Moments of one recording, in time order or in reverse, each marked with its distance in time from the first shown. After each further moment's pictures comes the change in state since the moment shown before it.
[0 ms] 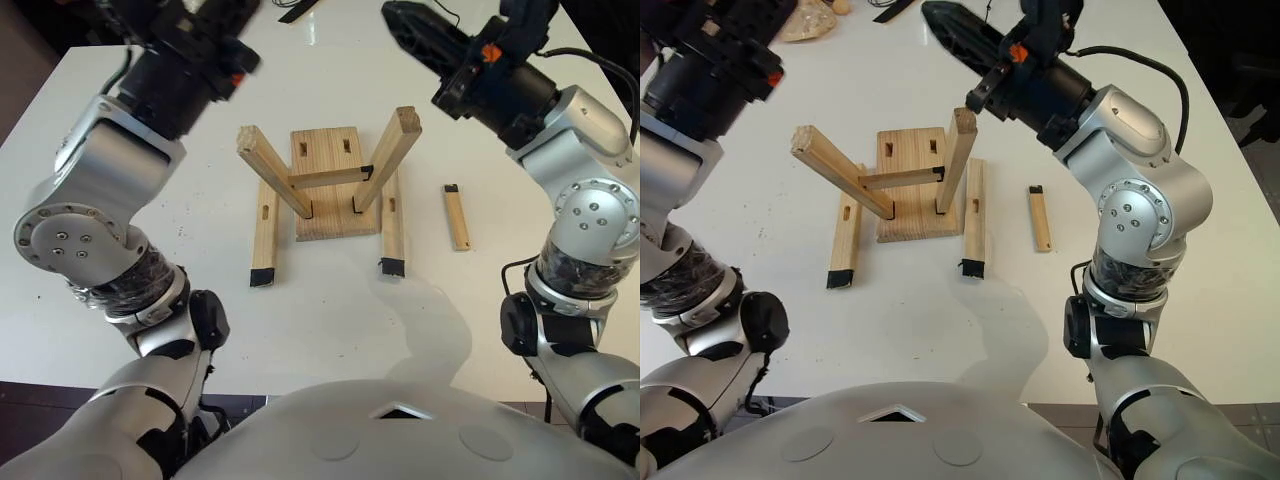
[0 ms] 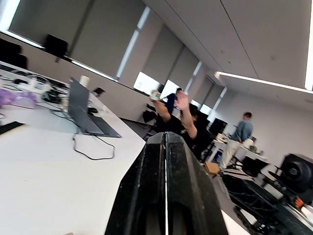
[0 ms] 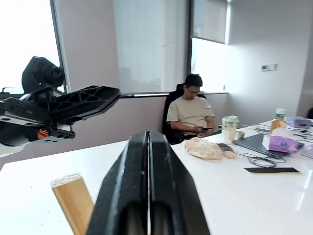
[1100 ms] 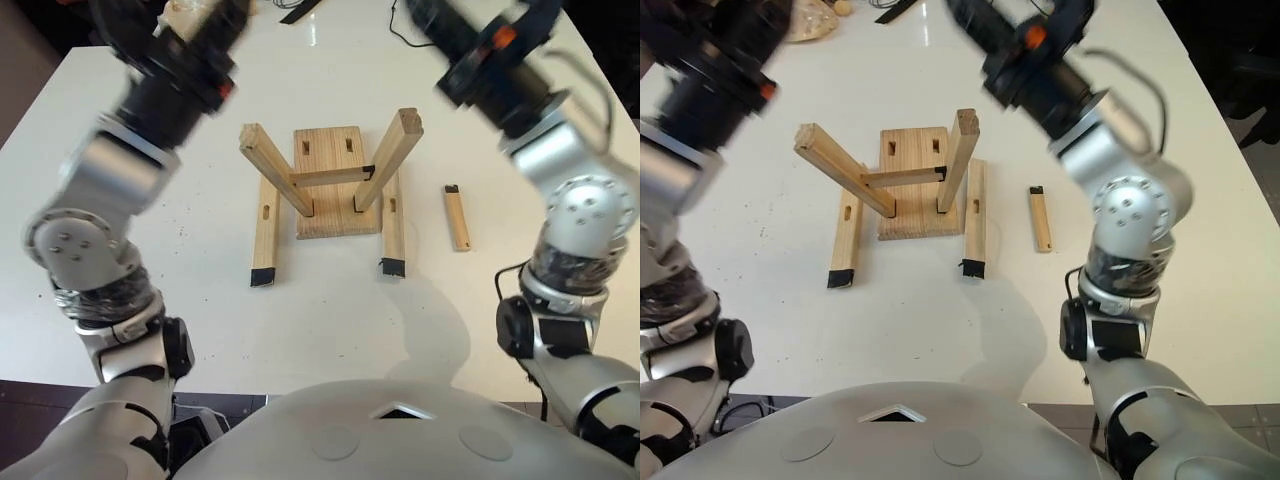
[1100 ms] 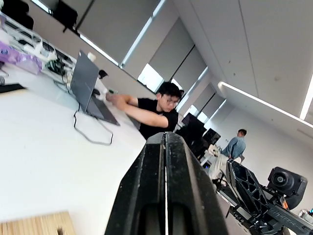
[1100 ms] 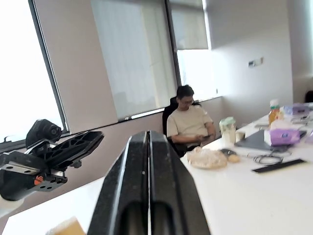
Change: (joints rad) left arm 0.091 0.167 -0.076 0.121 -0.202 -0.327 0.053; right arm -0.047 0.023 -0.088 0.131 0.213 -0.087 -0.198
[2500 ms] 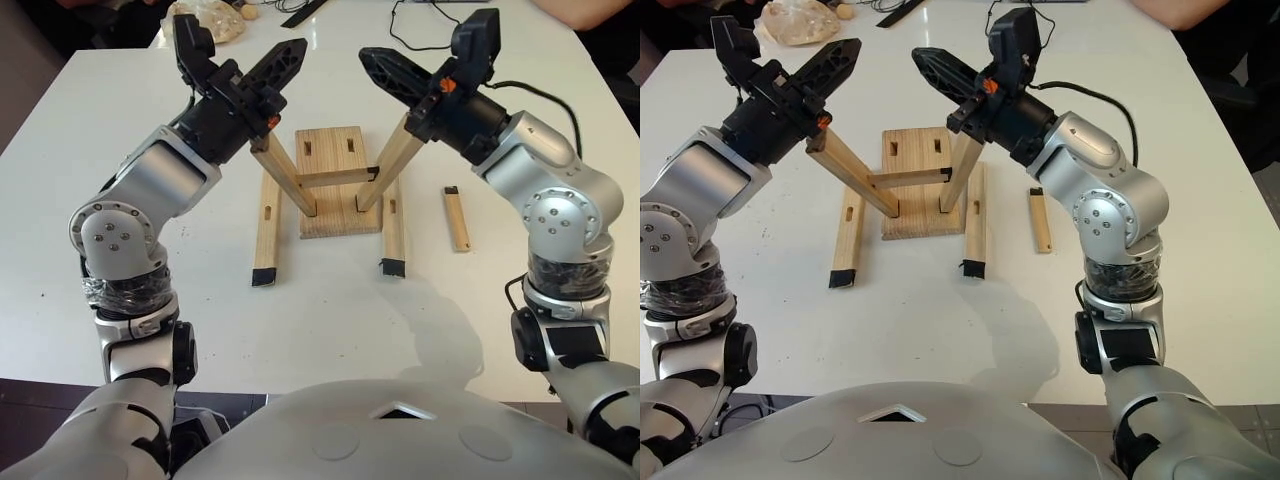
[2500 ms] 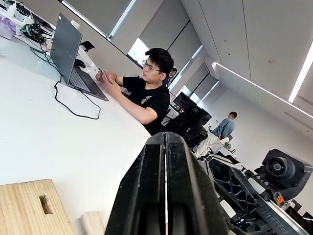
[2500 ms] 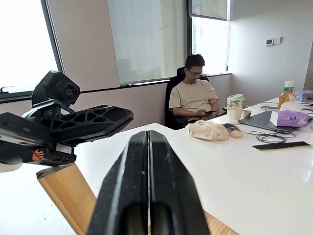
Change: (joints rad) left arm 0.084 -0.050 -0.186 0.086 0.102 0.052 -0.092; right arm 0.132 -0.079 0.273 0.038 -0.183 -0.107 0.093
